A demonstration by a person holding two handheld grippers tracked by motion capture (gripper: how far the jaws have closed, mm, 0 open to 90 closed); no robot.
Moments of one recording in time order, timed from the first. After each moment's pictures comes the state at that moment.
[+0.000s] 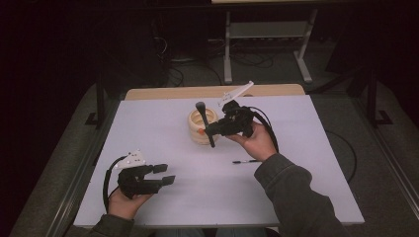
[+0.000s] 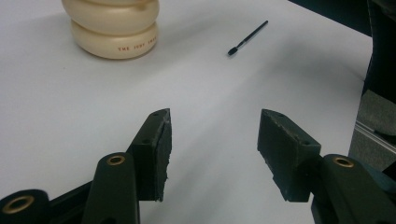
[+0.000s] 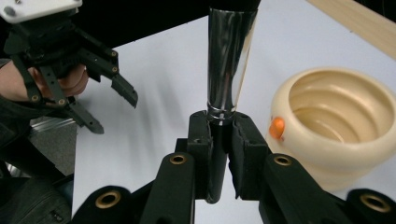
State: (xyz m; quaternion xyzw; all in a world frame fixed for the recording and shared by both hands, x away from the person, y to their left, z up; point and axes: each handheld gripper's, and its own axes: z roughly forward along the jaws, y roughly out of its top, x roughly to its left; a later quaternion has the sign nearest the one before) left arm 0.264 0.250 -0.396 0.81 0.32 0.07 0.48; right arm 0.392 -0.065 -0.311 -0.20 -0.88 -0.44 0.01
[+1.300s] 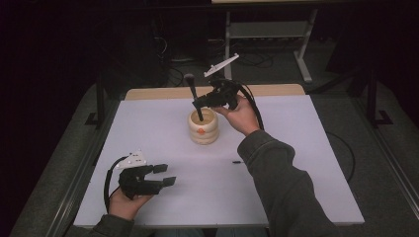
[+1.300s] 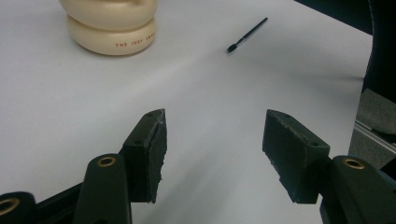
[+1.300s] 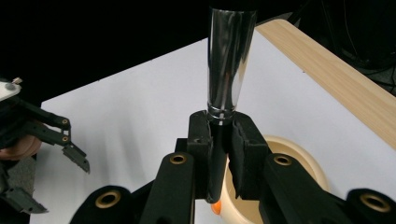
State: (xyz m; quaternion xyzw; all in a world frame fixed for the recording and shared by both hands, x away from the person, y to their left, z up) left arm 0.266 0.251 -0.399 0.82 0.32 0.06 0.47; right arm 0.455 -0.033 -0.282 -0.23 -0.86 -0.45 -0.01
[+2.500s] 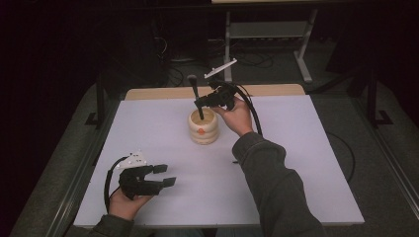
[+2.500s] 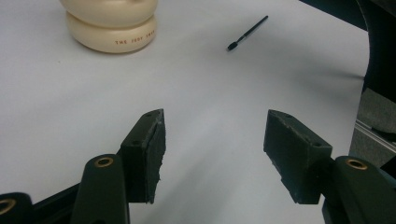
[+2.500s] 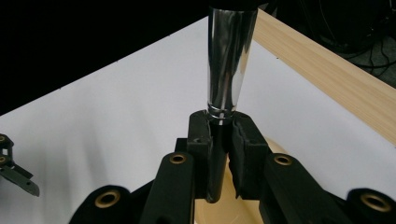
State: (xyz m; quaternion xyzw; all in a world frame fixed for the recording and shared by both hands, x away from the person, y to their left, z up) left arm 0.266 0.251 -0.400 0.82 0.32 0.06 0.47; right arm 0.479 -0.029 -0.312 -0.28 -0.85 -0.44 -0.02
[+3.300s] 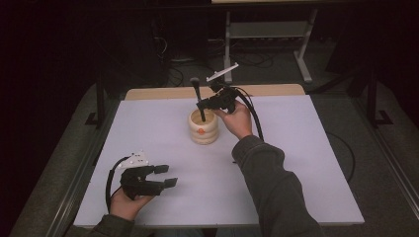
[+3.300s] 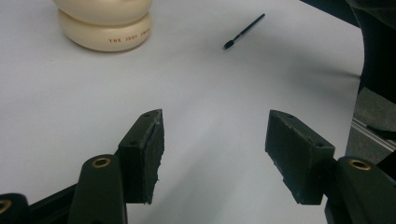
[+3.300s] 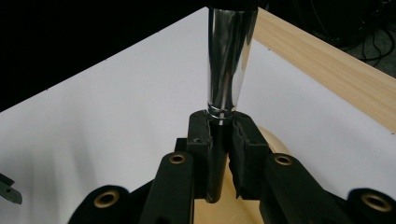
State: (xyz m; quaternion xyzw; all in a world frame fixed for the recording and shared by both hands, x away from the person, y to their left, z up) left arm 0.267 0.247 -0.401 0.82 0.32 0.05 0.47; right arm 0.481 -0.033 -0.327 -0.29 -0.85 -0.44 -0.03
